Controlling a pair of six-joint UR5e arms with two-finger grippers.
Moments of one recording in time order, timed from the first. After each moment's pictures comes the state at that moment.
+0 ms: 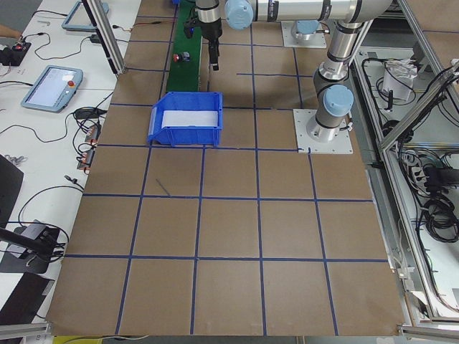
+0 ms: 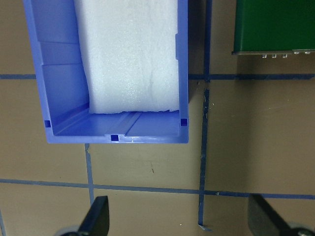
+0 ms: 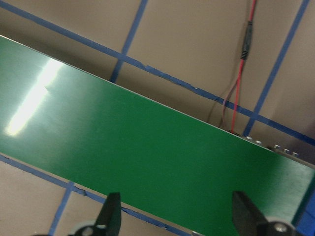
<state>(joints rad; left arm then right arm) -1.55 -1.65 -1.54 -1.64 1.68 0.00 1.42 -1.14 1.25 -1.73 -1.54 -0.58</state>
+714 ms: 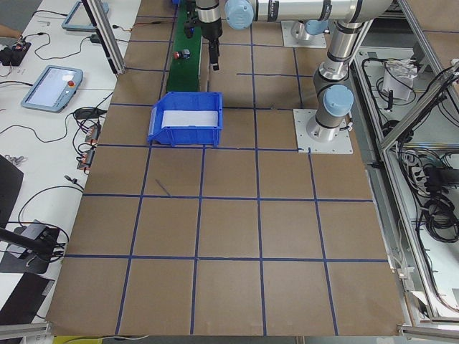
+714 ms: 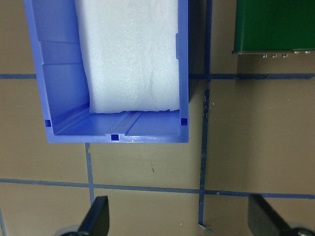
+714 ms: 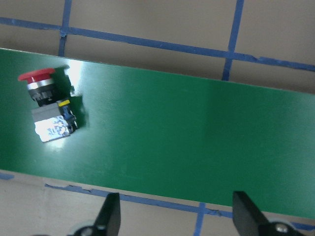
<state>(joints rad) -1.55 -1.65 -1.54 -1.64 1.68 0.00 1.64 -1.15 1.36 -1.83 -1.52 -0.07</state>
